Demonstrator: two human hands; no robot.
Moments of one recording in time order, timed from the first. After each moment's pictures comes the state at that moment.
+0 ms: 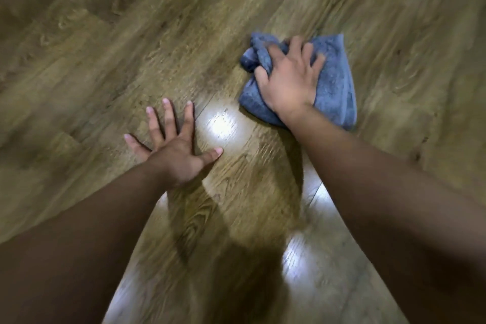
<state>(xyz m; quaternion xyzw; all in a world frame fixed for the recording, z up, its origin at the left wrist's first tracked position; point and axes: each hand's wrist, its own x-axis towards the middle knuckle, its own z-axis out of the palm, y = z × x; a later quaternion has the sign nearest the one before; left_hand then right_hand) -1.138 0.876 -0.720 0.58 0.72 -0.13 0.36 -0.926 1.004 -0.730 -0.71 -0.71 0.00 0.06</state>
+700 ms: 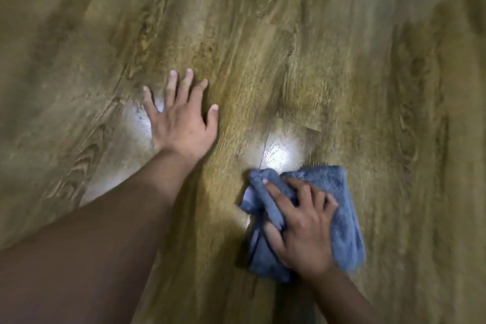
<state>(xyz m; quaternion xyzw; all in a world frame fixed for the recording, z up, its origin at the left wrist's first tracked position) -0.925 0.805 -0.750 0.75 0.63 0.09 0.17 -0.757 0.585 -0.725 -0.75 -0.66 0.05 0.04</state>
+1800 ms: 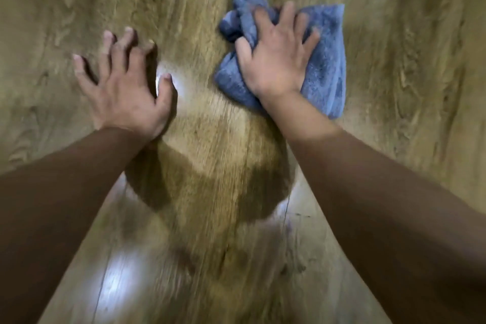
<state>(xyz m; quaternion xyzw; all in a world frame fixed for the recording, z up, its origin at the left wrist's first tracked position) -0.930 0.804 -0.767 0.77 0.63 0.12 0.08 -0.694 0.799 -0.732 -0.83 -0.56 -0.01 0.06</state>
